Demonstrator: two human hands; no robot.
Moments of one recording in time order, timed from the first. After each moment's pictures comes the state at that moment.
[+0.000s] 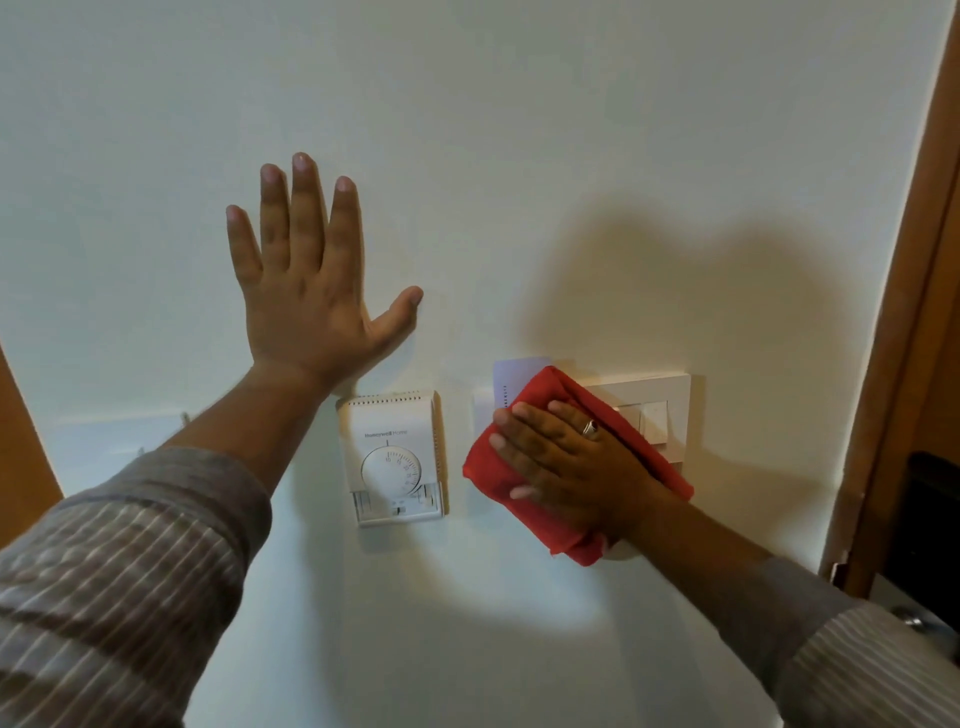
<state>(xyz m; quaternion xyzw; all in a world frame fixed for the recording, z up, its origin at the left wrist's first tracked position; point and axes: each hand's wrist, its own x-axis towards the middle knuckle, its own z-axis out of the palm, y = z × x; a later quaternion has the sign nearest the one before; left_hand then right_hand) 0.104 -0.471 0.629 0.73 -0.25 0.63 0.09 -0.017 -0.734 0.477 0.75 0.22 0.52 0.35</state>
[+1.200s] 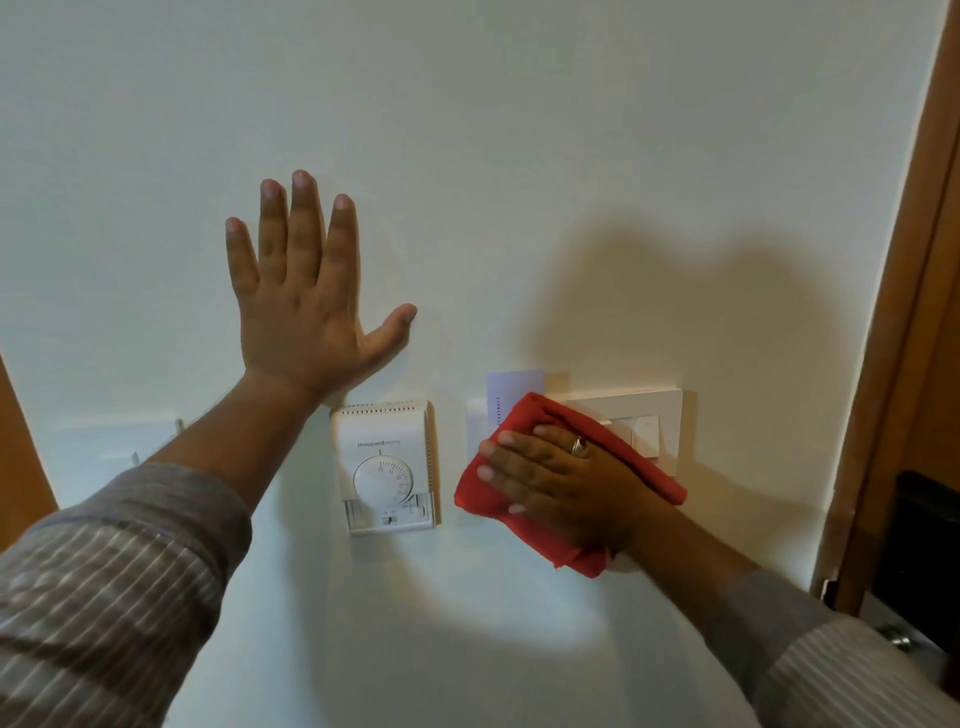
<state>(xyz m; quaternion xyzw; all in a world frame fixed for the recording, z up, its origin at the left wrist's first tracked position) 0.104 -0.468 0.628 0.72 -0.26 0.63 0.08 -0.015 -0.748 0.472 0.76 0.26 0.46 0.38</state>
